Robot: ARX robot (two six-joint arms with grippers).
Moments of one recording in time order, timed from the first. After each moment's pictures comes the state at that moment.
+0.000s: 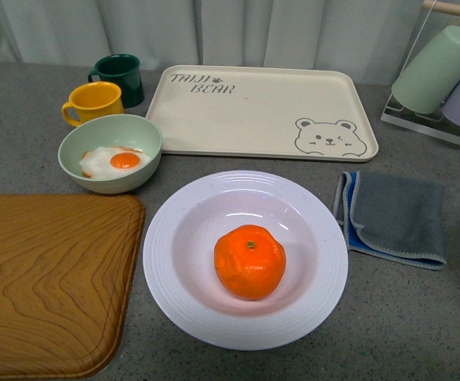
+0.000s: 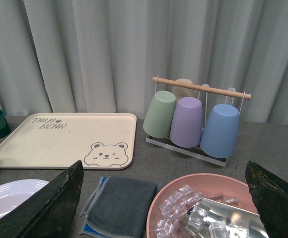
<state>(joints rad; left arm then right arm) 0.00 0.00 0.02 0.00 0.00 -0.01 0.00 0.00 0.01 0.00 0.00 0.00</state>
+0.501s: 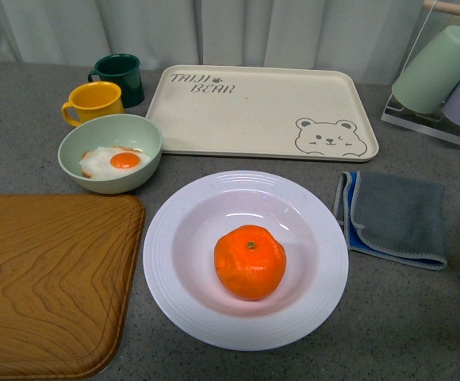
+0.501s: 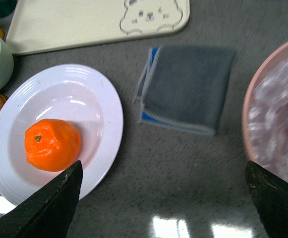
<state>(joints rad) 0.00 0.00 0.02 0.00 0.00 0.00 0.24 1.08 0.31 0.06 -0.01 0.36</state>
